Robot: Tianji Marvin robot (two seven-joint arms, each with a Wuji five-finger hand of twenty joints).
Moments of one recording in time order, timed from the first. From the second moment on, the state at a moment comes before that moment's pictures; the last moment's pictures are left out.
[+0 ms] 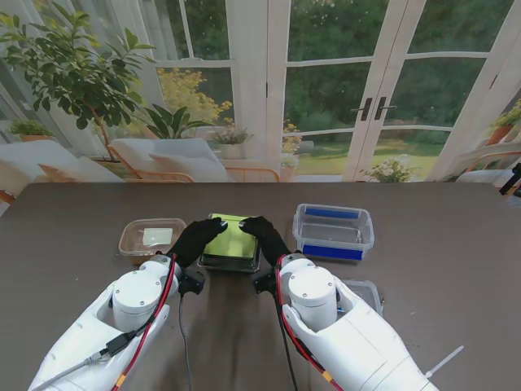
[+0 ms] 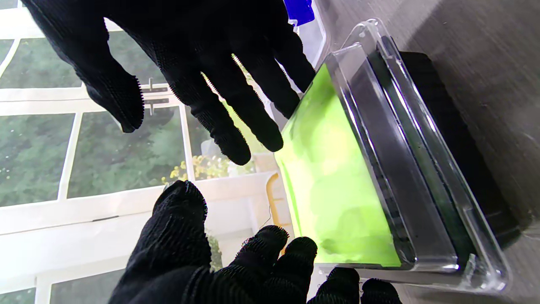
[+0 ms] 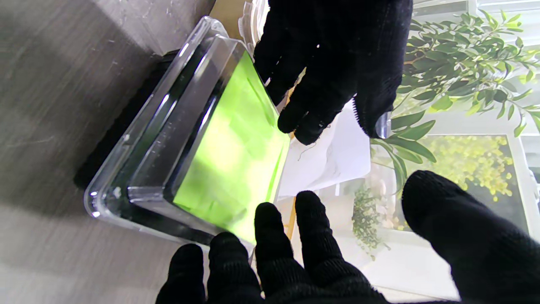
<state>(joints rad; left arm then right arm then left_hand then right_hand) 1.42 -1.21 -1.16 -1.46 -0.18 0.13 0.03 -1.25 -1.35 0.87 -1.37 0.35 0.22 -0.23 0.97 -0.04 0.01 -0.07 0.45 0.41 0.00 0.03 0.34 0.32 0.00 0.14 0.07 0.21 -0.03 0.21 -0.06 0.14 -0.04 0.29 0.11 -0.31 1.12 -0.10 0.13 0.22 0.79 0.20 0.21 0.20 0.42 0.22 0.21 0.18 -0.13 -0.01 -0.22 0.06 0.54 0.13</state>
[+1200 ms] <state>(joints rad) 1.38 -1.23 -1.15 -1.40 -0.20 0.16 0.05 -1.19 -1.38 0.85 -1.28 0.38 0.22 -0.21 0.97 -0.04 0.01 -0.07 0.45 0.41 0.00 0.03 0.34 0.32 0.00 0.14 0.07 0.21 -0.01 0.22 -0.06 0.14 -0.02 0.31 0.11 -0.31 1.12 -0.10 0.14 0.22 0.78 0.21 0.21 0.20 0.42 0.22 0.22 0.18 -0.11 0.00 -0.22 0.06 0.54 0.13</state>
